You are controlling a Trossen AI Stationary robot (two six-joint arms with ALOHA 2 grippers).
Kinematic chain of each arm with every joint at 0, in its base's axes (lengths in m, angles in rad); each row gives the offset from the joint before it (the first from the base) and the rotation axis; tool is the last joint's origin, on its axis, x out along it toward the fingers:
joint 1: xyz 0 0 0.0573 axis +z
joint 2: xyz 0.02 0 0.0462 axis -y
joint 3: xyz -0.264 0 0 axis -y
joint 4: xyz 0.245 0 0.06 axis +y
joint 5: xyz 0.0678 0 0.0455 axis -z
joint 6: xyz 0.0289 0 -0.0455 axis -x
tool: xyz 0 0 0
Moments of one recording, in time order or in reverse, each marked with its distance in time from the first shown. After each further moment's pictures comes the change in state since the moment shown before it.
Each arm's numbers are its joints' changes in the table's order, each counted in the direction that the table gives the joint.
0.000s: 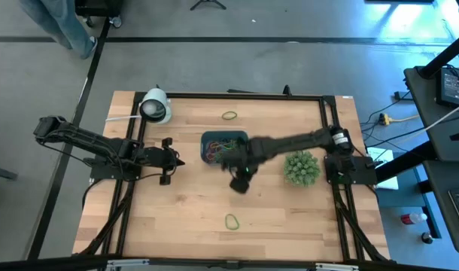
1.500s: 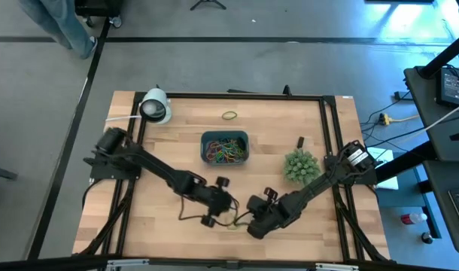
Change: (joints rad) left arm -0.213 -1.079 0.837 -0.100 0.139 -0.067; right arm 0.466 0.083 -0.644 -0.769 0.377 -0.403
